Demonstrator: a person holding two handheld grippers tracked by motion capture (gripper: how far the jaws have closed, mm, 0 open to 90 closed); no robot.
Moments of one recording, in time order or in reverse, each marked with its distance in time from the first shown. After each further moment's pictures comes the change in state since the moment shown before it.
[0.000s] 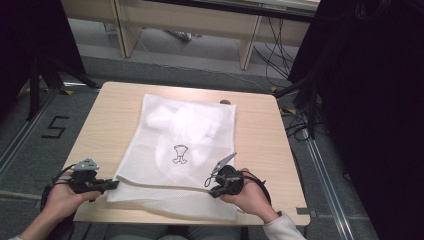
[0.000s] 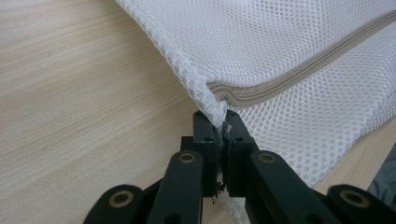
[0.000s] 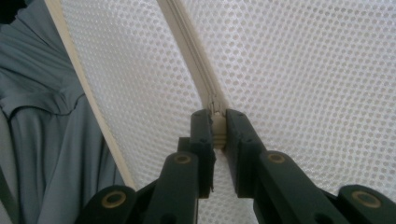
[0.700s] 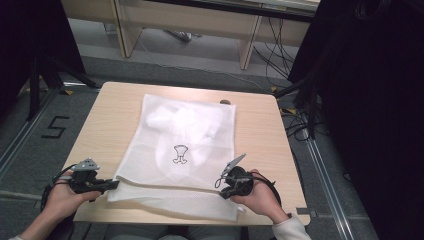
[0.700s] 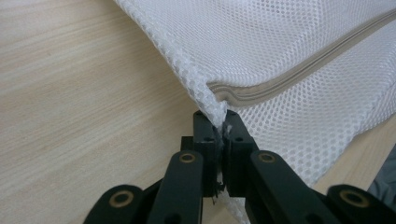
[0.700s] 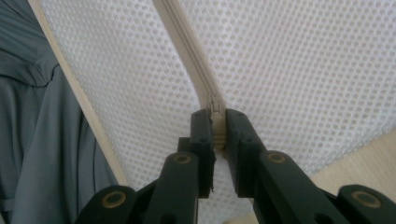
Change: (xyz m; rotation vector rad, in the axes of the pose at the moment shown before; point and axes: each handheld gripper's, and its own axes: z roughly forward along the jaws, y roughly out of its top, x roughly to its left) left arm 0.001 0.000 0.000 0.030 0.010 0.023; right arm -0.015 -0.024 -0.008 0.043 -0.027 0.028
